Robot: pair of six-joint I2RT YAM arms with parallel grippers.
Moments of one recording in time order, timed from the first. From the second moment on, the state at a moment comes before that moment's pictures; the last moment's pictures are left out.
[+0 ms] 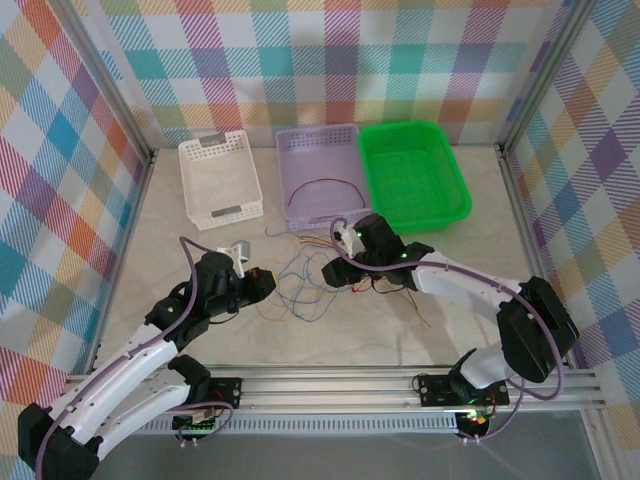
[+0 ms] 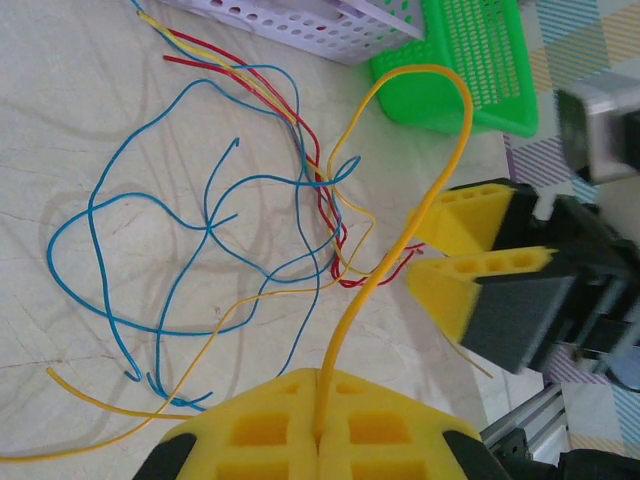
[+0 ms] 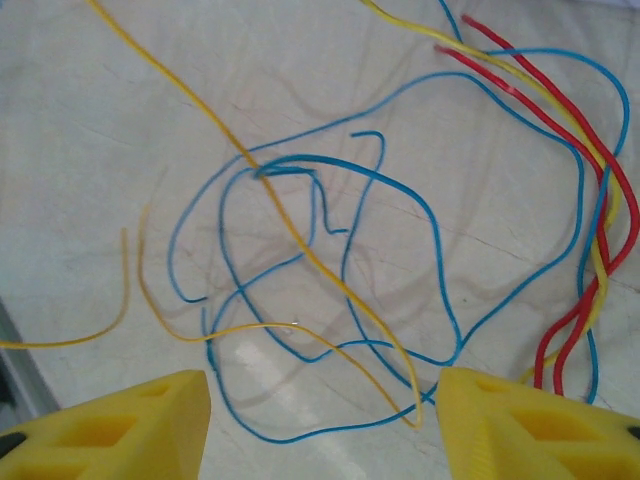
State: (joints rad) left arm -0.59 0.74 0.57 -0.40 0.18 -0.85; right arm 0.73 1.47 0.91 -0.29 -0.29 0.25
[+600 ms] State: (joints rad) left arm -0.59 0.74 0.58 -0.42 0.18 -0.84; right arm 0.73 1.53 0.95 -0.34 -0.26 0.23
